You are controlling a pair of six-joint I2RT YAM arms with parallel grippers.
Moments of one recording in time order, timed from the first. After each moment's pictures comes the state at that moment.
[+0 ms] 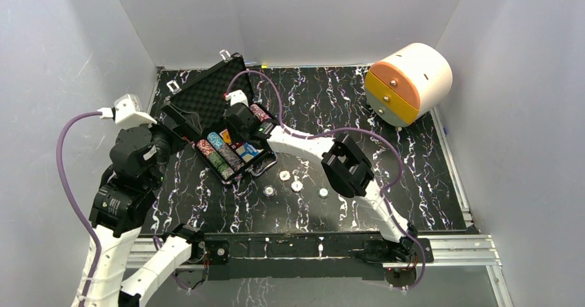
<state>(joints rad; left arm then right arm) -0.36 0.69 1.23 -0.78 -0.42 -0.57 1.03 2.34 2.00 -0.30 0.29 0.38</state>
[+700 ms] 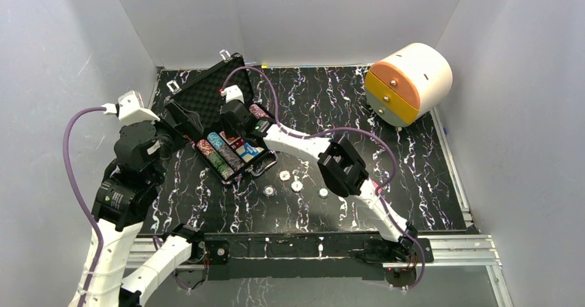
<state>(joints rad) -0.36 0.72 1.24 -0.80 -0.45 -0.54 1.03 2.43 2.12 -0.25 0.32 0.36</state>
